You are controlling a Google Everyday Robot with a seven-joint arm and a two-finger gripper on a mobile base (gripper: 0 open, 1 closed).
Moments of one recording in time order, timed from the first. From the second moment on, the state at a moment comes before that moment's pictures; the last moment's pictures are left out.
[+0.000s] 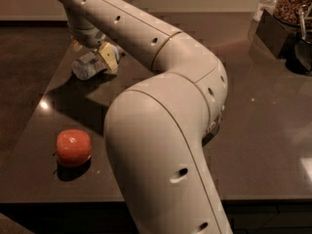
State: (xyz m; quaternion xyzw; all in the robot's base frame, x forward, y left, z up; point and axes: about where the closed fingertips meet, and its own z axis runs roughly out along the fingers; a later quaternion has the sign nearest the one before) arm 0.726 0.181 0.859 -0.95 0.28 -0.13 0.08
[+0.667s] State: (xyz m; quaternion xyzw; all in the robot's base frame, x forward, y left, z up) arm 0.718 0.180 0.871 -0.95 0.28 -0.14 0.07
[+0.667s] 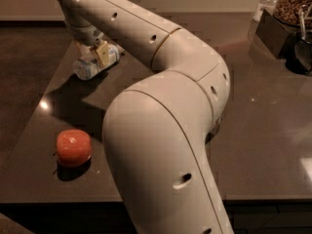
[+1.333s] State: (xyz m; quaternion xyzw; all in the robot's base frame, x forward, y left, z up) arm 0.699 0.163 0.890 -0.94 0.30 -0.15 0.06
